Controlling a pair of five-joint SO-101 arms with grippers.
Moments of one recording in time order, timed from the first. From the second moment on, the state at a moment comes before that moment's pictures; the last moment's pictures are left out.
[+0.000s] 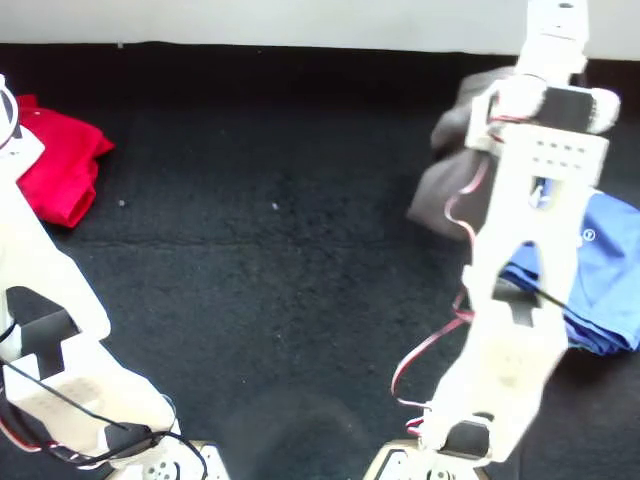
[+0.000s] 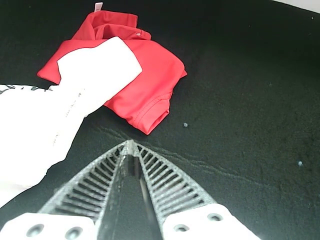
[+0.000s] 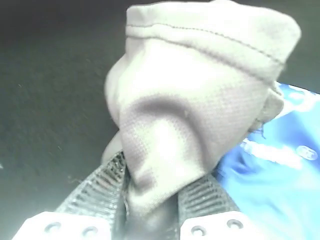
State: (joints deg) left arm -32.0 11.6 -66.8 101.1 -27.8; right arm 5.2 22.4 -57.7 100.4 0.7
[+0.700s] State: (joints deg) left arm -32.0 11.6 -66.8 101.1 -27.8; right arm 31.6 16.5 -38.0 92.4 30.4
